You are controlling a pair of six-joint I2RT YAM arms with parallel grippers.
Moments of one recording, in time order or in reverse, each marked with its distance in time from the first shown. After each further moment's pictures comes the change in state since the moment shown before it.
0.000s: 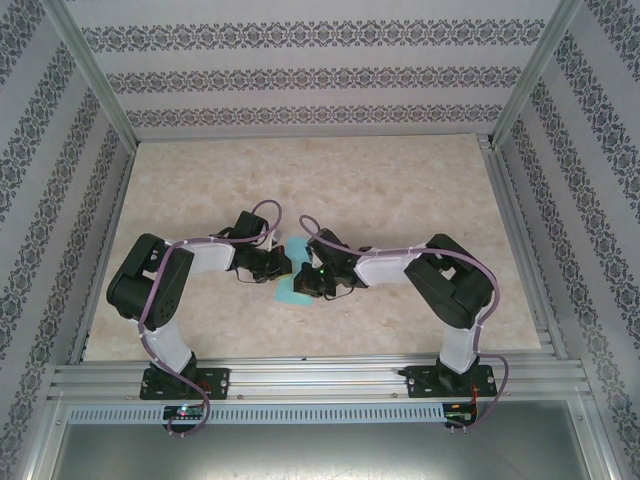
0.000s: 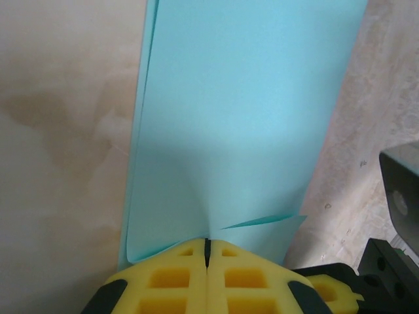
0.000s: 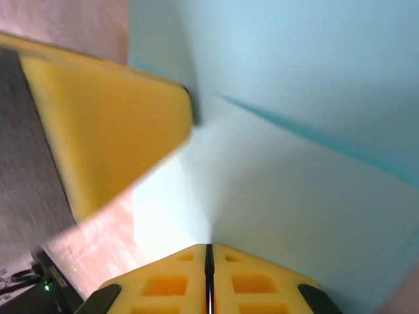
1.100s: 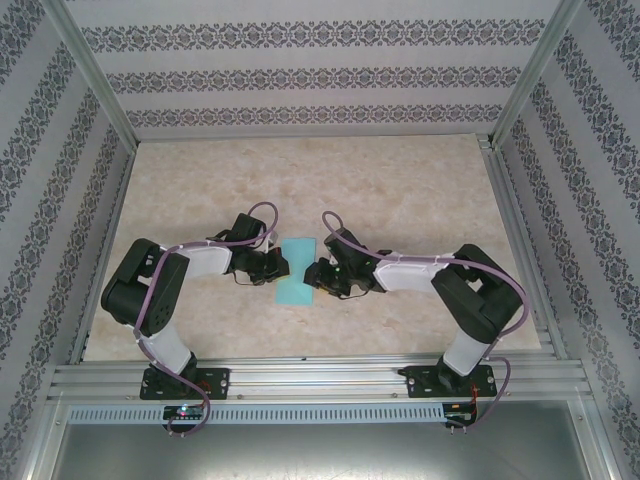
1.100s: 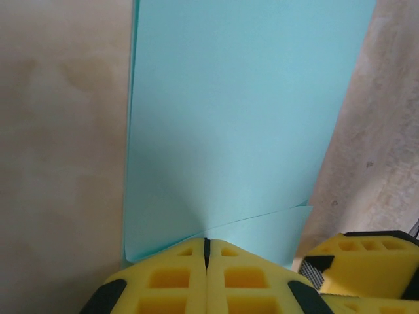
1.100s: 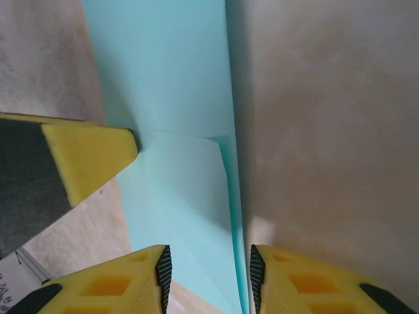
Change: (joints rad) left arm 0.000 -0.047 -0.035 -0.006 -0.030 -0.032; right arm -0.045 -0.135 -0.099 0.004 0.114 0.094
